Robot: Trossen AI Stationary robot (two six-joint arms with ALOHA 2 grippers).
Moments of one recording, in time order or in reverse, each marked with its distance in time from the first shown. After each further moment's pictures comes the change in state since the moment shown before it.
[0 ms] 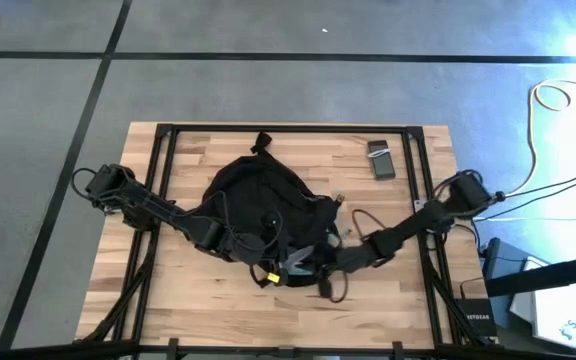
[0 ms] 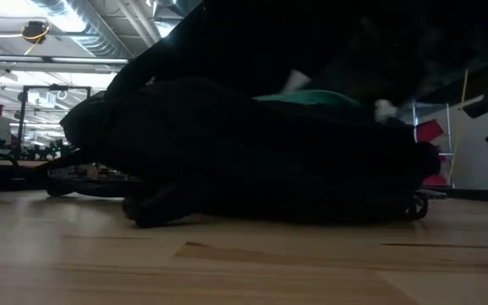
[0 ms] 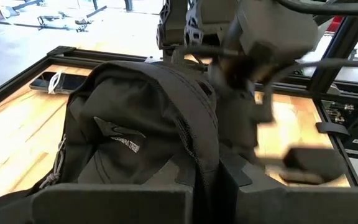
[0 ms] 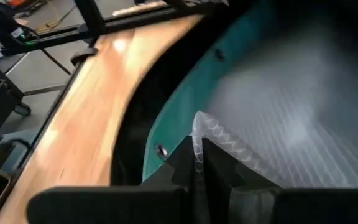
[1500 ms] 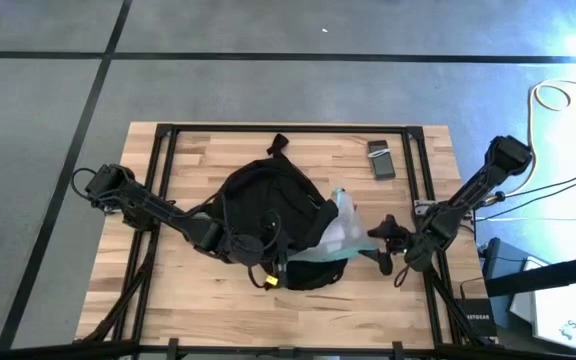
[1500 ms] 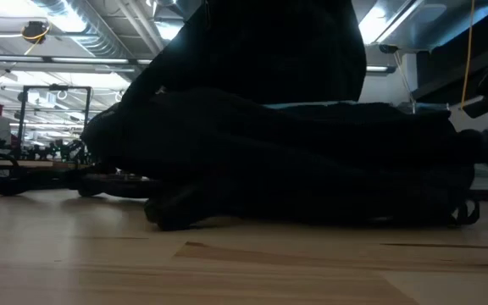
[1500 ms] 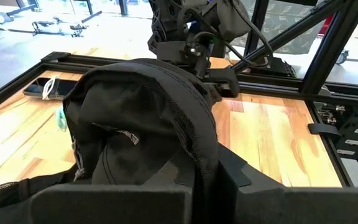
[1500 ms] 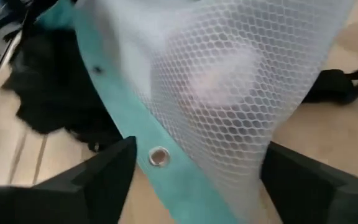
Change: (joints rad) left arm -0.006 0.000 0.001 0.011 0.002 0.015; right arm 0.388 -0.815 -0.600 -0.598 0.421 0.622
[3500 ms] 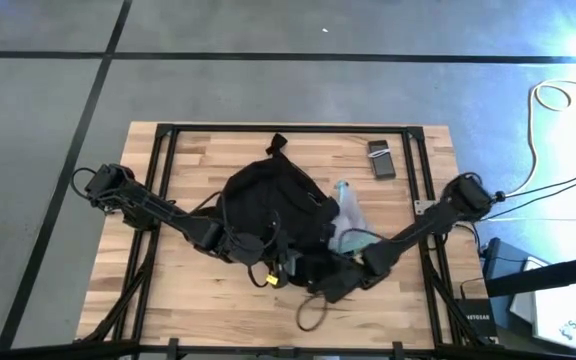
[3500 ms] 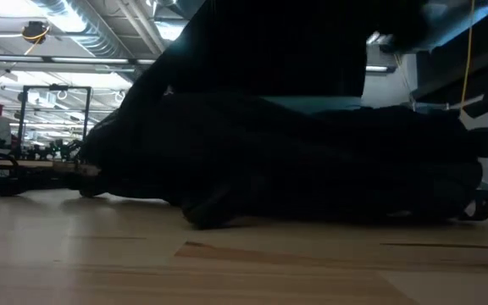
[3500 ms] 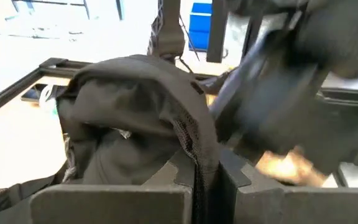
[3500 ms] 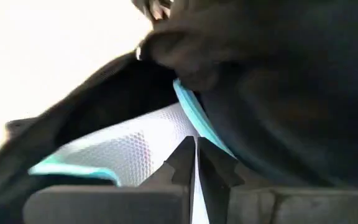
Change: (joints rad) left arm -0.003 0.000 0.000 0.013 0.010 0.008; right arm -0.260 0.779 1.009 -0.264 0.136 -0.917
